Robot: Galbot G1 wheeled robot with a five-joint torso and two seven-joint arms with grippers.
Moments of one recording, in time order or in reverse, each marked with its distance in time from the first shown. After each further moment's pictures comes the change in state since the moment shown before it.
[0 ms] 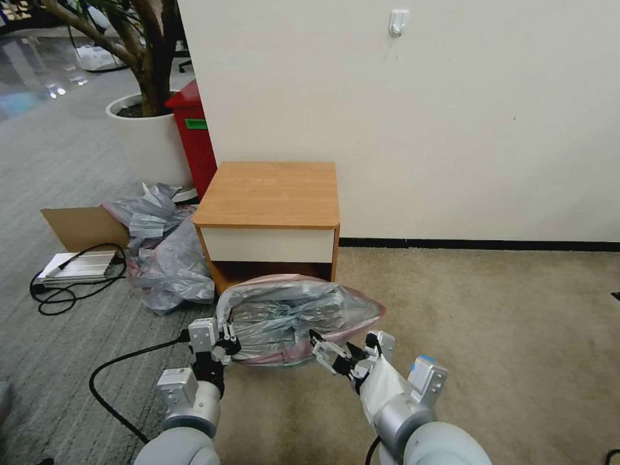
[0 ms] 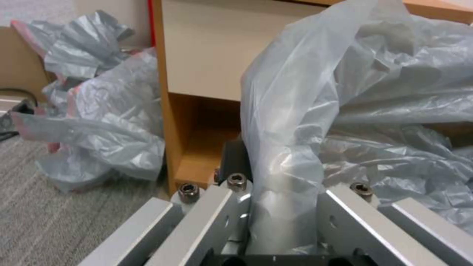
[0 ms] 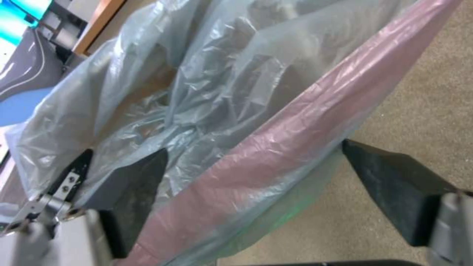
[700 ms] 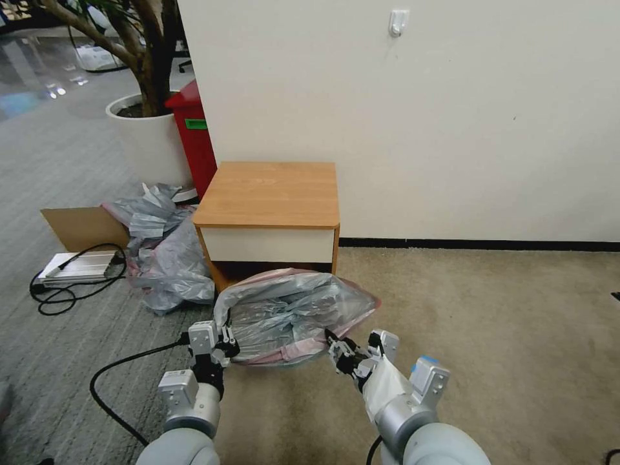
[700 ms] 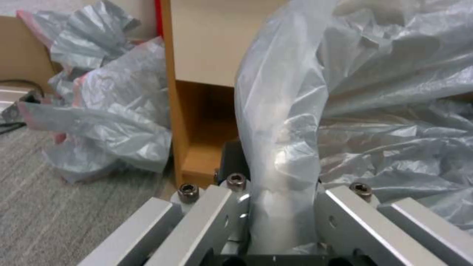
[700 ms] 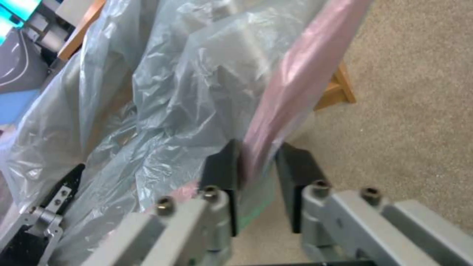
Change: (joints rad) left arm -0.006 -0.007 -0.008 0.038 0.003 0.000 -0.003; right arm -0.016 -0.008 0.005 0.004 -0.070 0.012 -0.003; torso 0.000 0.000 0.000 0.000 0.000
